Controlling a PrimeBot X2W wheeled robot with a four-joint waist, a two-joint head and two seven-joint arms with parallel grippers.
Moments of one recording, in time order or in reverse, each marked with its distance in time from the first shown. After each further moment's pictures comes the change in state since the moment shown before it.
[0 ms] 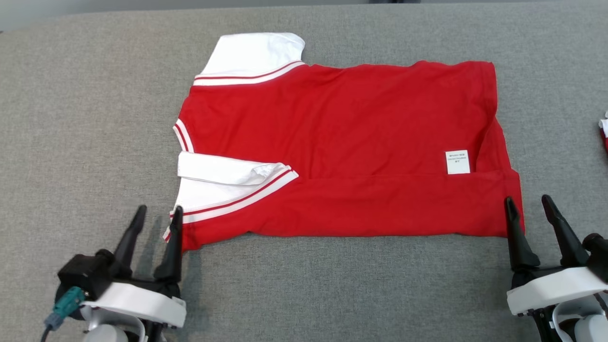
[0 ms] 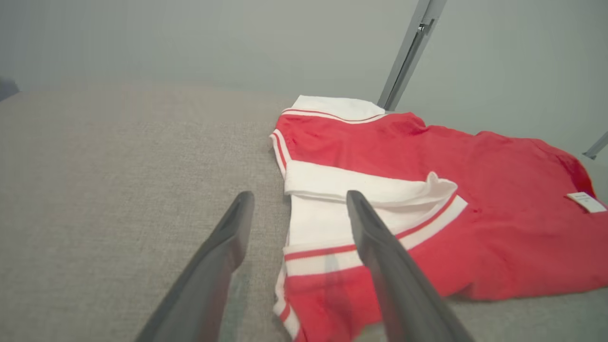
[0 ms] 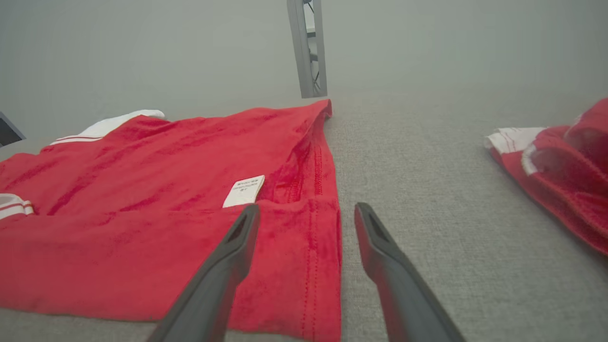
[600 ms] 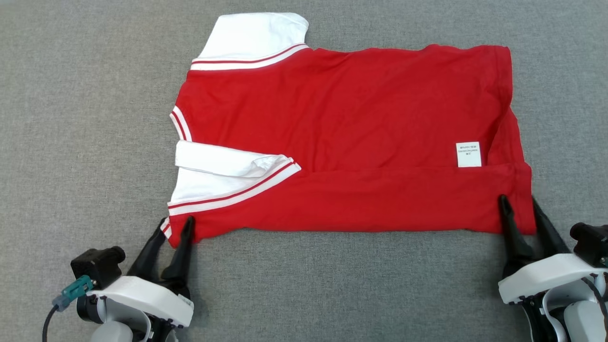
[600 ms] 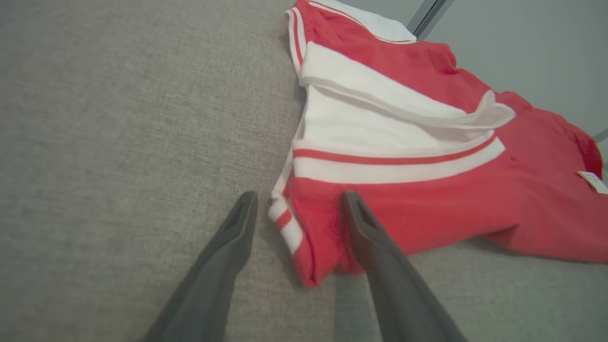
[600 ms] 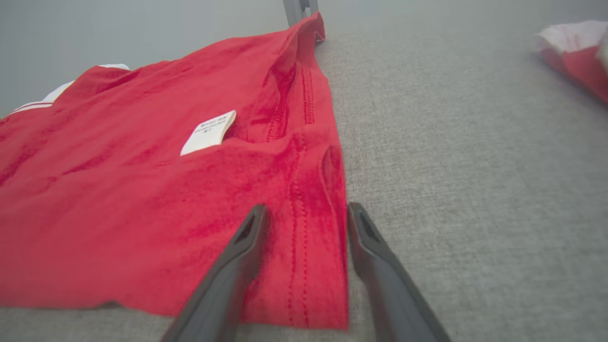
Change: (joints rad) left arm -0.043 -0.026 -0.062 0.155 -0.173 -0.052 0.090; right arm -0.086 -0.008 0.046 0.167 0.078 0.000 0.012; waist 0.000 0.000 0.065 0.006
